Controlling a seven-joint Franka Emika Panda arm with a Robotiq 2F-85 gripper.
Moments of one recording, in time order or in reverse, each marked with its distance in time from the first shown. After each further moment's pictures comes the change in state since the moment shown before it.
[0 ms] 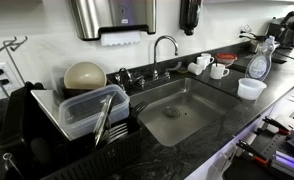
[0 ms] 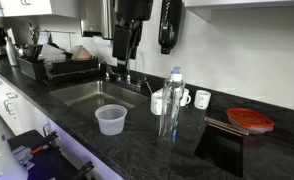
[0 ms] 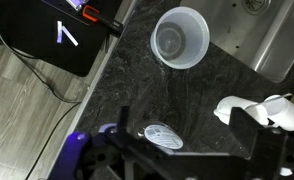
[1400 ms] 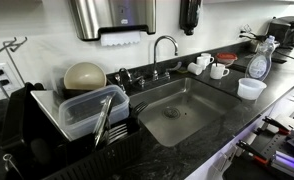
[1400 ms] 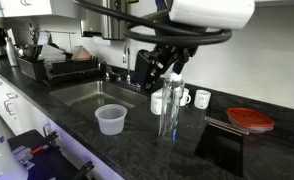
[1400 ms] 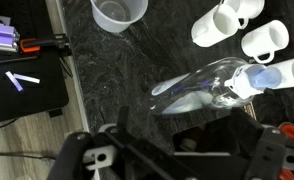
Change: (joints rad) arm -0.141 0.279 -0.188 0.141 0.332 0.061 0.179
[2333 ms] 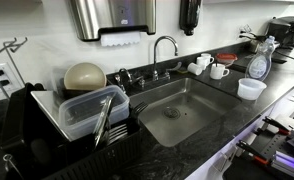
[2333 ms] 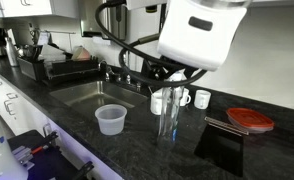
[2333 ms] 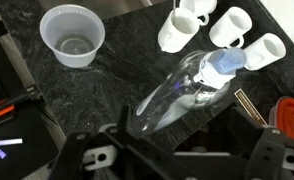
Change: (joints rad) arm -0.001 0.091 -0.029 0.005 0.223 0.009 0.172
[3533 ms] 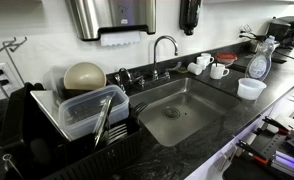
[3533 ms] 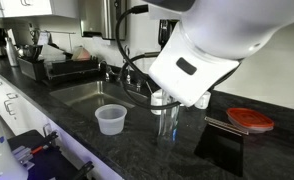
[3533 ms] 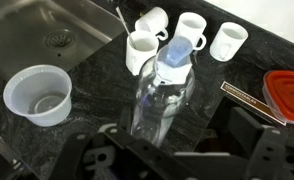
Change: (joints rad) arm -0.002 0.109 -0.050 0.002 0.275 -0.022 0.168
